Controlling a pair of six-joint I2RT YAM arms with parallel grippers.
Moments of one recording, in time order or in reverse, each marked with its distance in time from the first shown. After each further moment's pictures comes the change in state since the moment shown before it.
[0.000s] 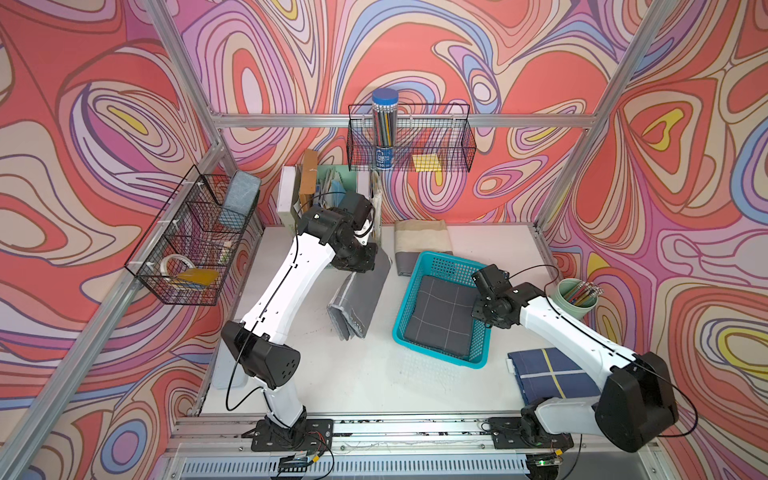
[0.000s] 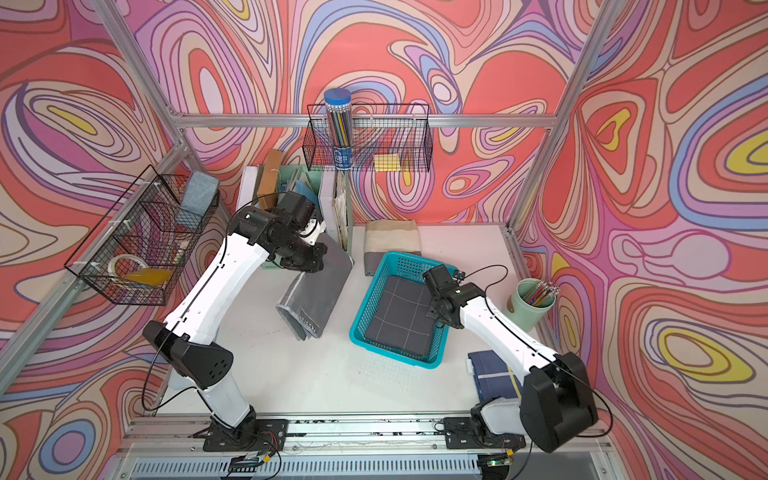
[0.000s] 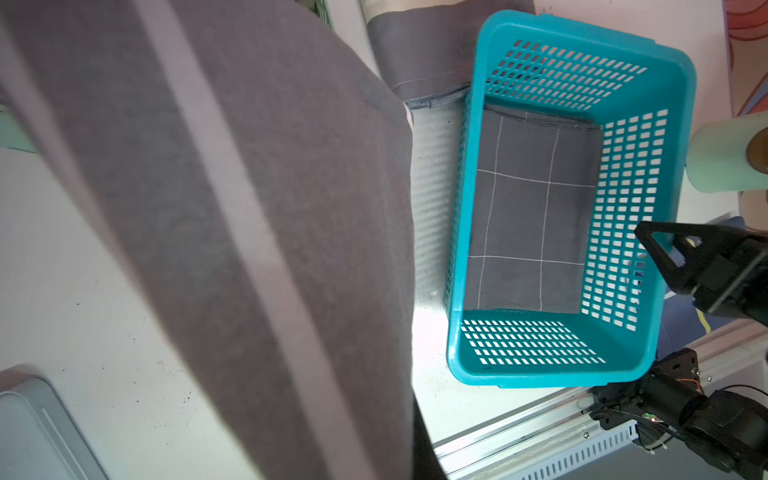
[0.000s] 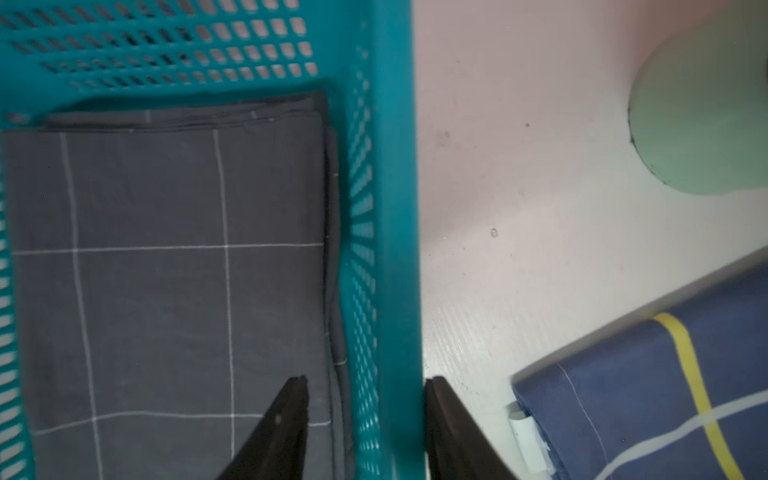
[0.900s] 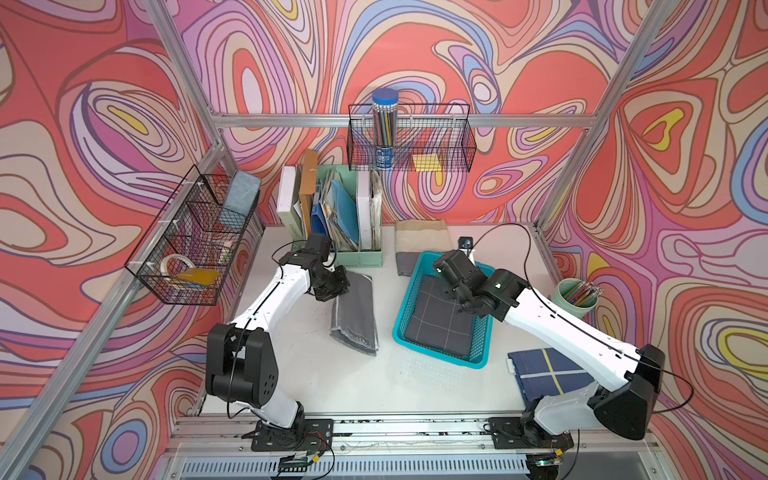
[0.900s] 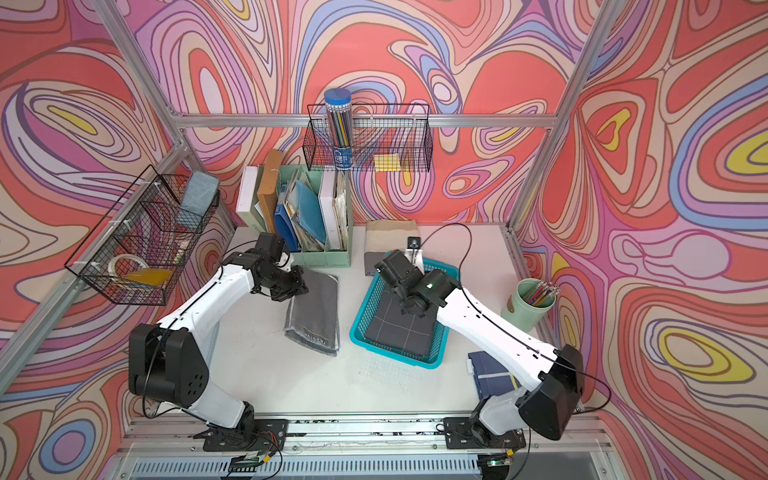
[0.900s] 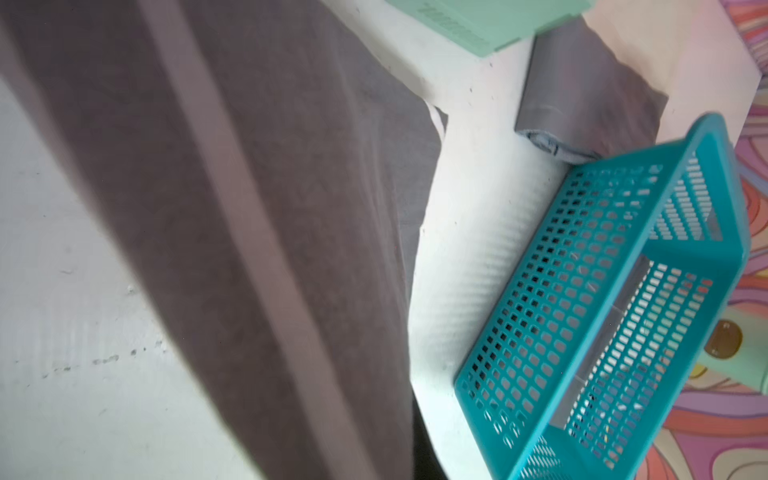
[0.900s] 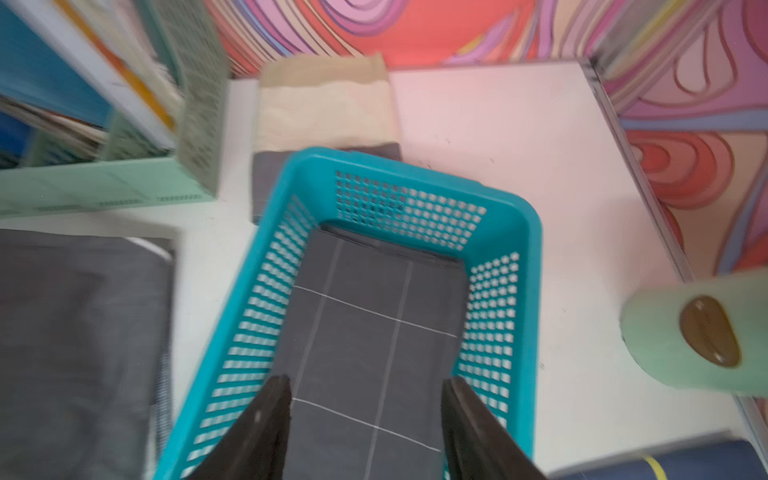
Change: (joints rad) left arm 0.277 -0.179 -0.760 0.544 0.229 -0.247; right arm 0.328 0.040 0.355 -0.090 0.324 -0.060
